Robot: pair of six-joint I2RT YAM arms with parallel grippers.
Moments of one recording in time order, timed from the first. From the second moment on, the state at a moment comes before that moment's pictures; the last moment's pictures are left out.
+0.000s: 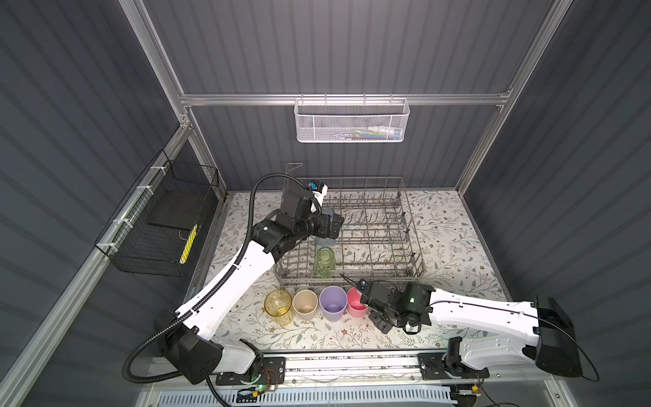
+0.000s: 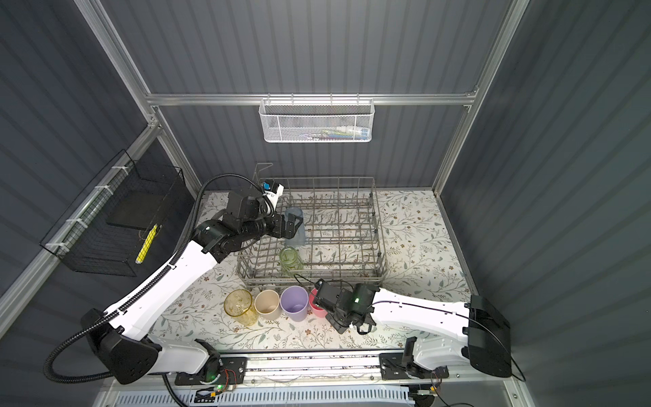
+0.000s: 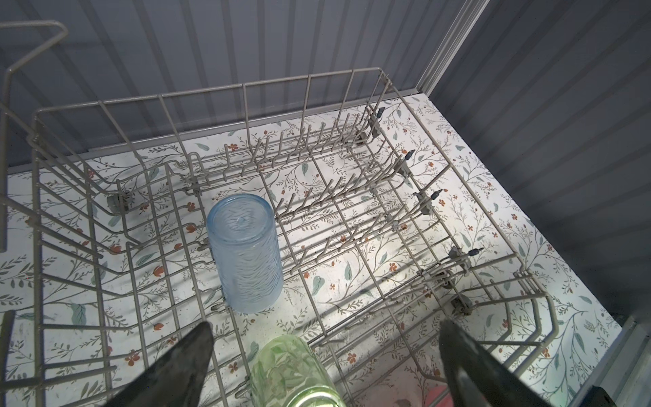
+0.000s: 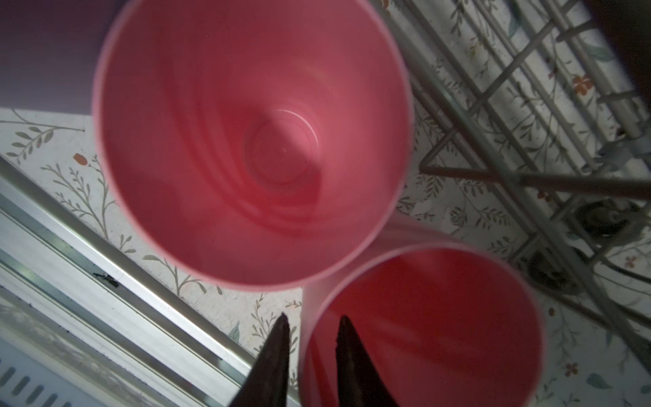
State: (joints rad) left arm -0.63 1.39 1.43 -0.60 0.04 -0.21; right arm 1.17 1.28 0.87 -0.88 0.22 0.36
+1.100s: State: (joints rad) left arm -0.63 1.33 1.43 -0.60 0.04 -0.18; right arm 1.16 0.79 1.20 -0.95 0.25 0.36
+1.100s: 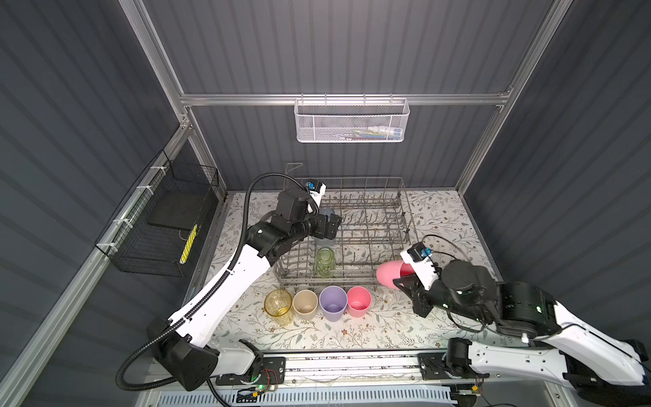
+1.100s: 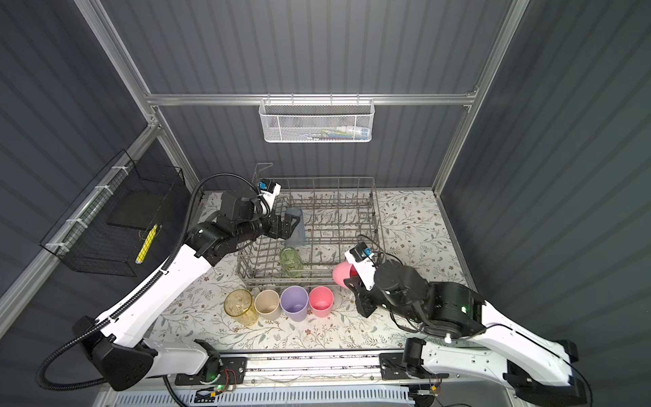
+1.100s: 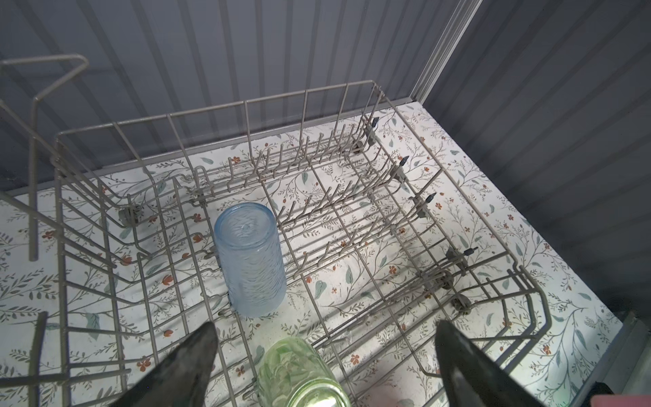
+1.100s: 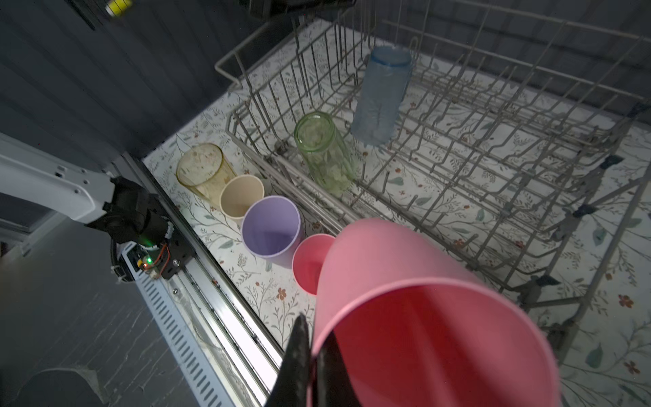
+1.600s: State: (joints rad) left arm -0.63 1.31 1.32 -0.43 0.25 -0.19; right arm 0.72 0.74 1.02 -0.61 -0.15 0.42
